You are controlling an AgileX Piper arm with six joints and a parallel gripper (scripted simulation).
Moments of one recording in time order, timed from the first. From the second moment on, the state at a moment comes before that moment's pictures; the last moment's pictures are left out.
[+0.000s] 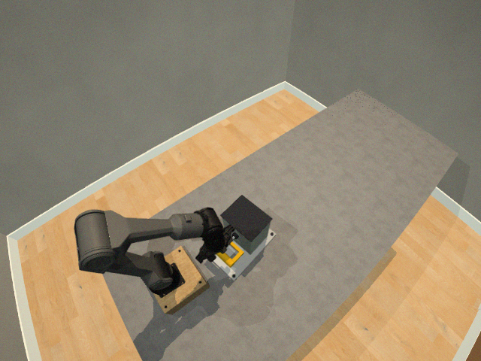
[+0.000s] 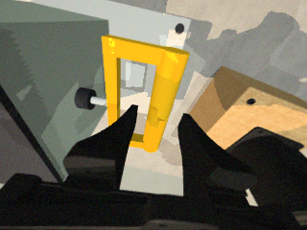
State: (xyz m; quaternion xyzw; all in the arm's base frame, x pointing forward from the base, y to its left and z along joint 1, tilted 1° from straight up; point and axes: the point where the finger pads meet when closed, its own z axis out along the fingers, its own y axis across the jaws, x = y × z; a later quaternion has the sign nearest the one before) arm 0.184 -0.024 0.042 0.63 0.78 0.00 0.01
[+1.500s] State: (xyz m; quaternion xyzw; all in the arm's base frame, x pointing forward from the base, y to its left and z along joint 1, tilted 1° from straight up) arm 0.185 -0.024 0.027 0.63 0.78 0.00 0.01
